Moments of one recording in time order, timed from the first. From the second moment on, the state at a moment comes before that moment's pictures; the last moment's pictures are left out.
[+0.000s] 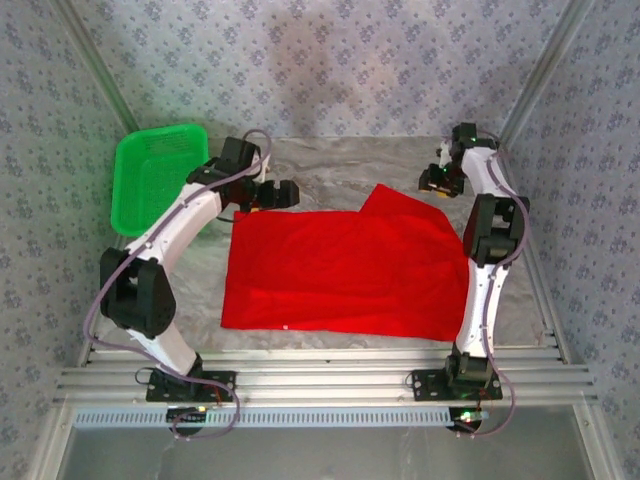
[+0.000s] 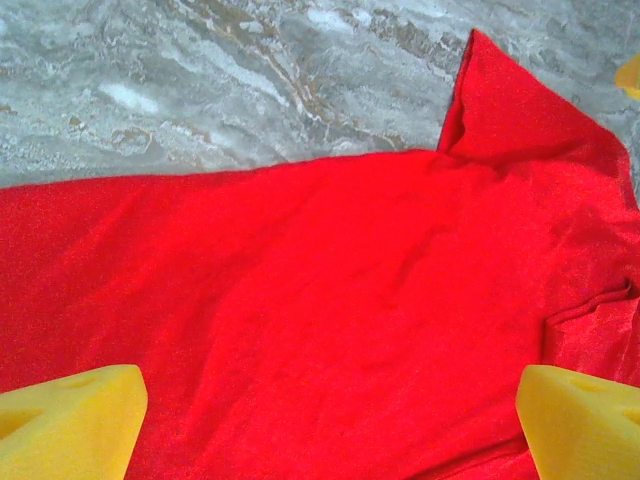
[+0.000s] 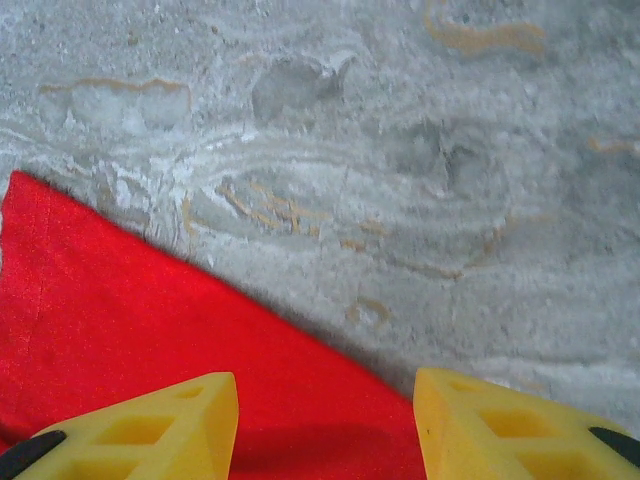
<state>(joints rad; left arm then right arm) -0.38 1.67 1.47 -0.74 0.30 -0.38 -0.09 2.35 2.09 -1.01 -0.25 0.07</state>
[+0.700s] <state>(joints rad) -0.30 1.47 1.32 -0.77 0.22 -0.39 -0.08 2.44 2.12 -1.04 -0.20 0.02</state>
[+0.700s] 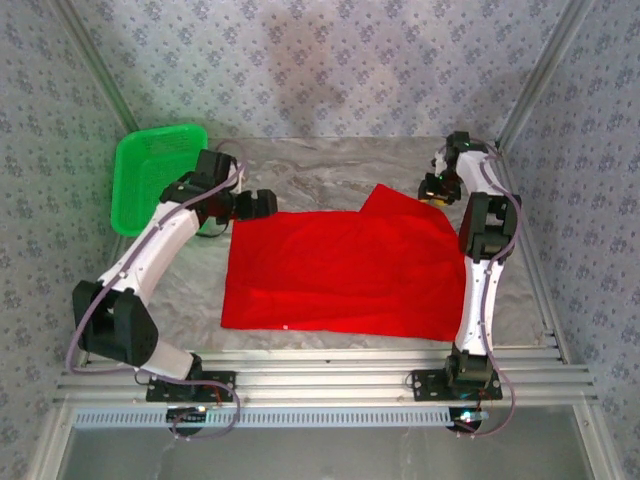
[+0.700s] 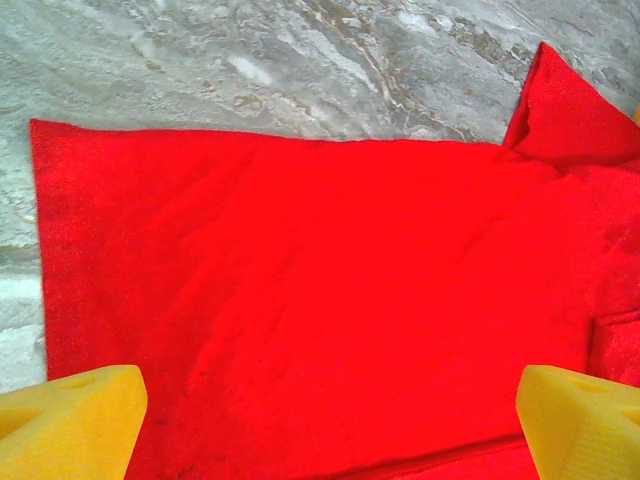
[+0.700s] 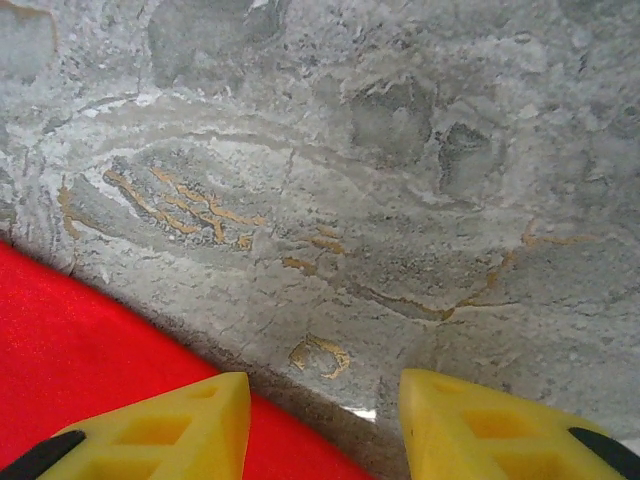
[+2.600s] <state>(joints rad) -0.27 1.26 1.08 -0.80 0.21 -0.44 0.14 2.68 2.55 -1.10 -0.19 0.13</state>
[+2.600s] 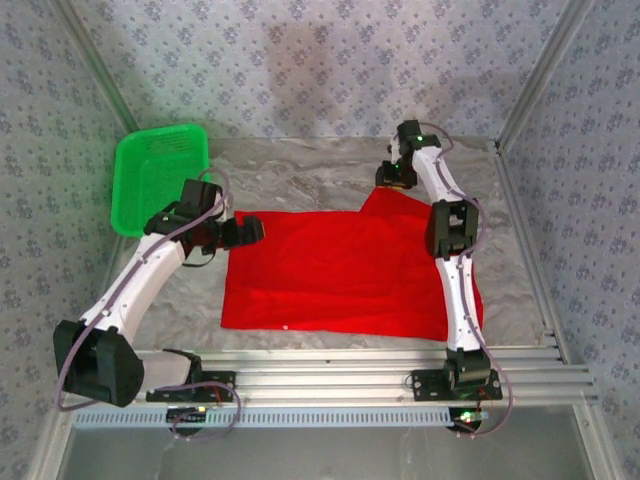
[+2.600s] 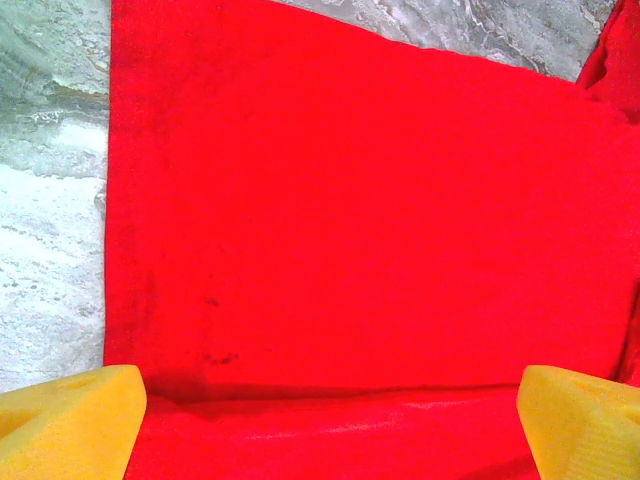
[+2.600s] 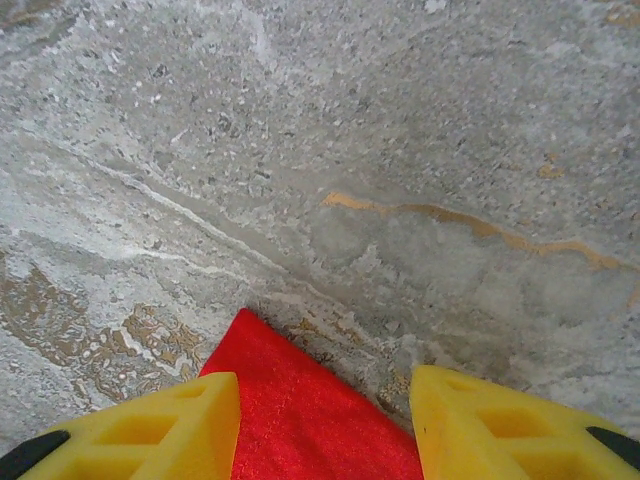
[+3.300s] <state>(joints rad) -0.27 1.25 1.06 -0.81 0.21 -0.45 0.21 2.67 2.54 -1.15 0.03 0.25</state>
